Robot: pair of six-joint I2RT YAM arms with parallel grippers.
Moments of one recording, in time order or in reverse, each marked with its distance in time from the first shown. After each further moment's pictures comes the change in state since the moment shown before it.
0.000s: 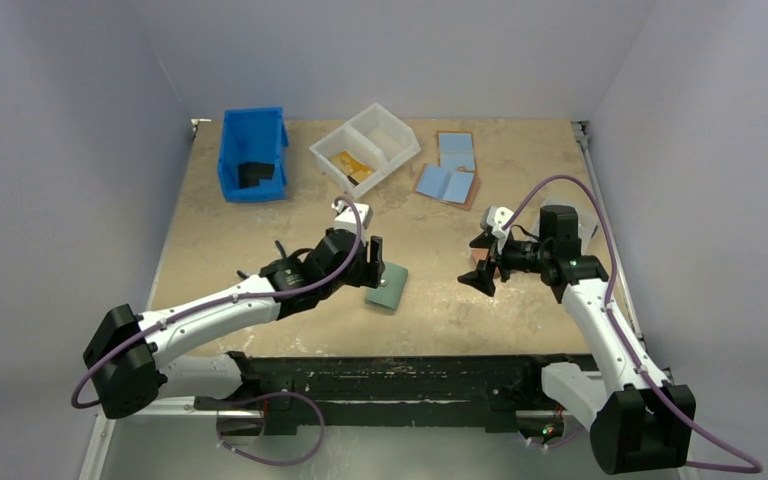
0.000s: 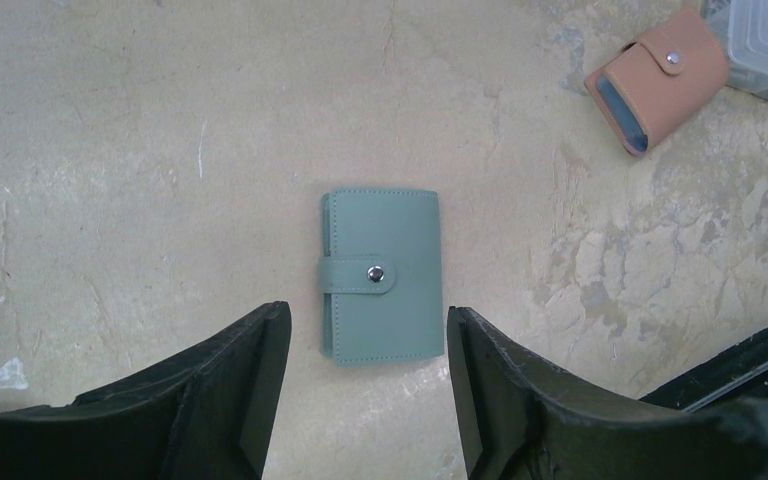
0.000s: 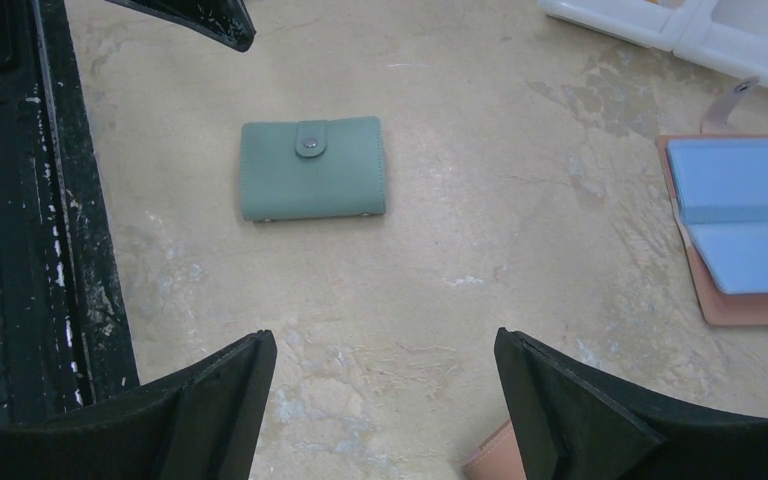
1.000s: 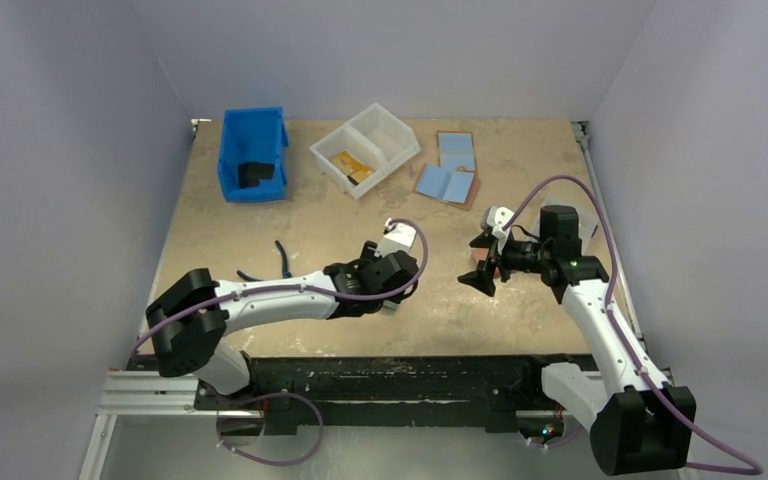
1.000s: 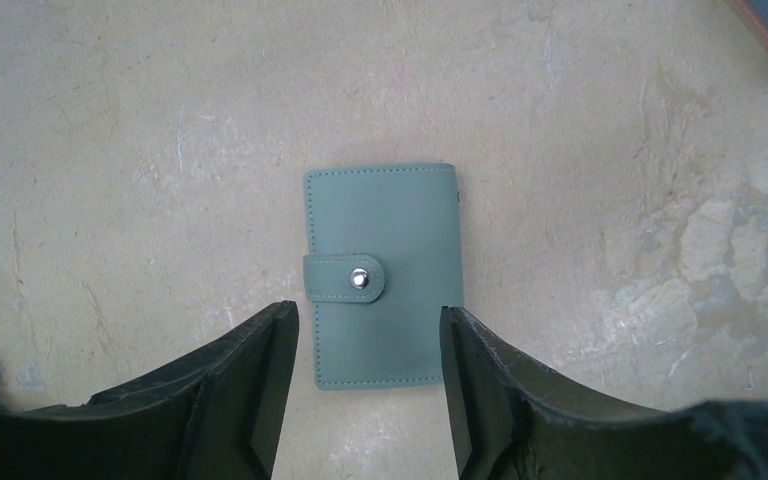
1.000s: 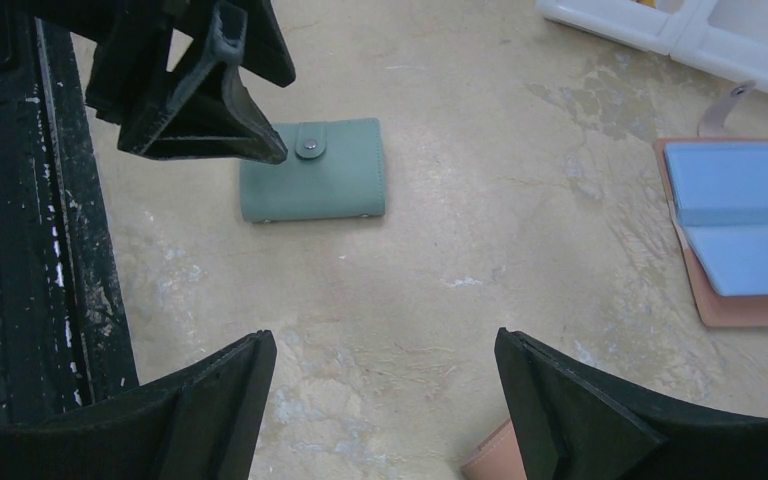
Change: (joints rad) left arm -0.178 0.321 0.149 -0.066 -0.248 0.033; right arm 0.000 -0.006 0.000 0.000 0.001 -0.001
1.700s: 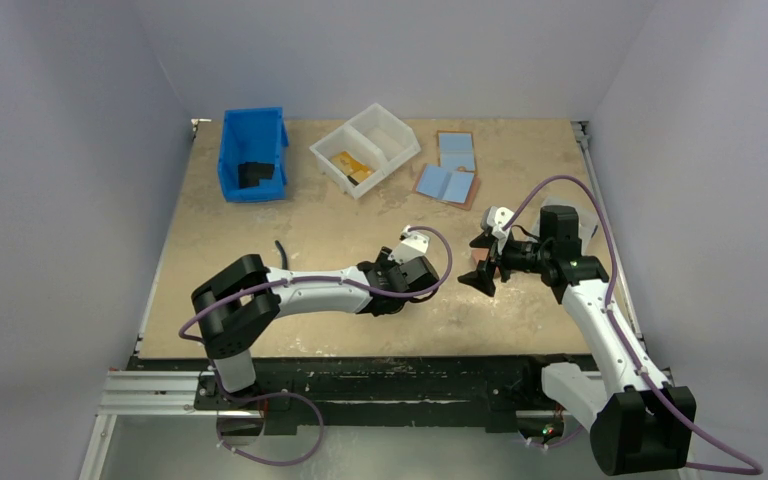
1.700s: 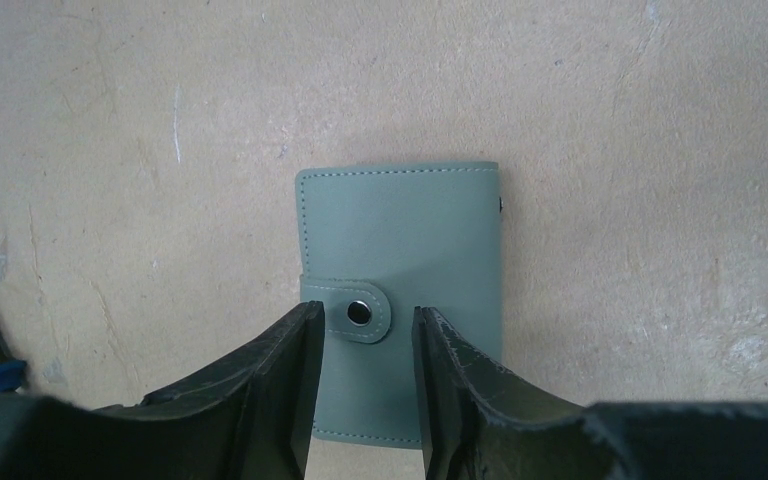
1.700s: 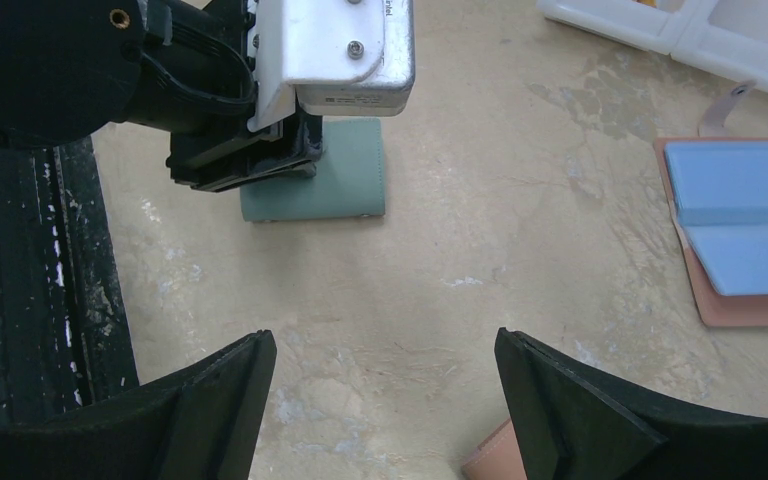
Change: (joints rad) left arm -0.008 0.241 0.128 -0.095 -0.092 0.001; right arm 0.000 0.000 0.000 -0.001 0.000 0.000
